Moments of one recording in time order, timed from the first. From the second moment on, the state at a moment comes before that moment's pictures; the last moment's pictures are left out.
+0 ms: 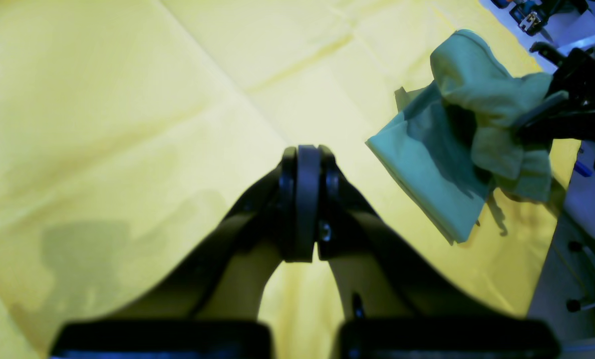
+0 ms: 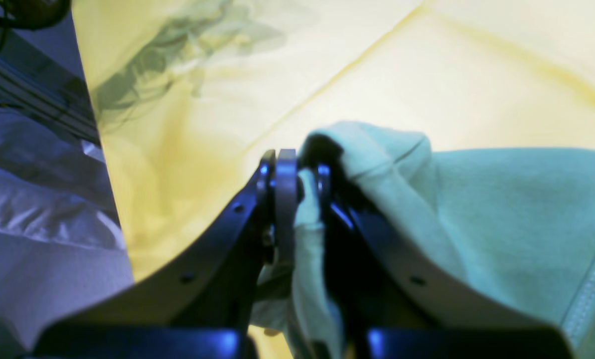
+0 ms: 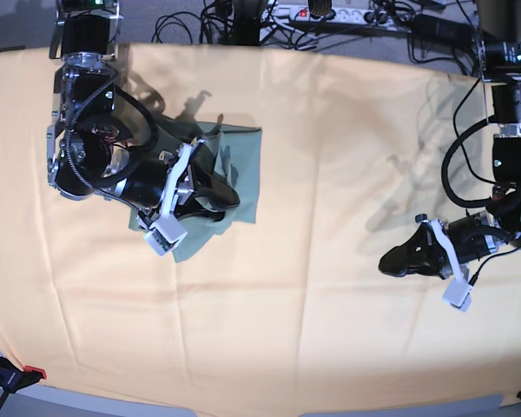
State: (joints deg) left arm -20.0 -34.2 -0.6 78.6 -72.7 -43.7 61.5; right arm 3.5 8.5 2.3 105.0 53.8 41.6 -67.6
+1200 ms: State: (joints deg) left arm -20.0 -34.2 -0.6 78.6 -71.4 -43.7 61.5; right arm 2.9 9.5 -2.2 113.9 47.9 41.6 -71.9
